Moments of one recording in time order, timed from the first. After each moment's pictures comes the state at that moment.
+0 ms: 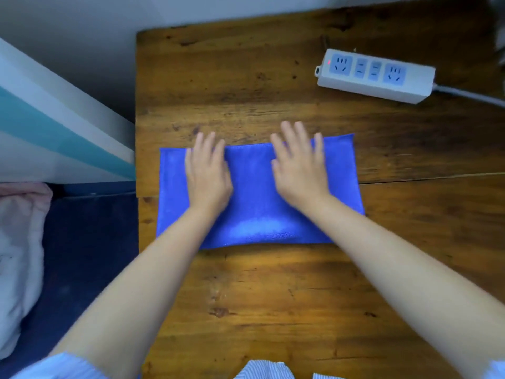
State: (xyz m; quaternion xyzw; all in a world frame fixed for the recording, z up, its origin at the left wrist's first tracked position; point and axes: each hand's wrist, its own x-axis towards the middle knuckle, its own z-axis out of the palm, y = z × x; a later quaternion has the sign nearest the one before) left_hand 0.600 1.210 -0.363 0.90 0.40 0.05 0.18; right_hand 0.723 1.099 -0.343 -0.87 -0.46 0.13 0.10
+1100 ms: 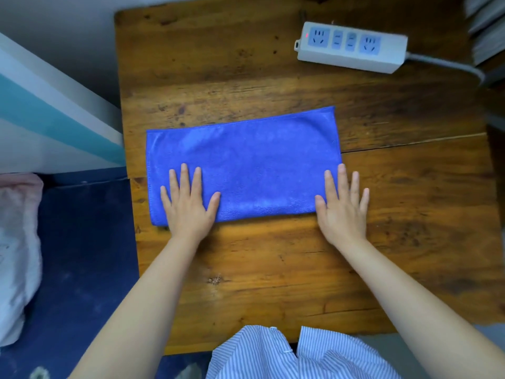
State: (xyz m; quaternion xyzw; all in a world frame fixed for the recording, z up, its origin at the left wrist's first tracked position) left_hand 0.527 1.160 -0.361 0.86 0.45 -0.16 0.16; right_hand 0.689 0.965 -0.348 -0.93 -0.27 0.26 0.00
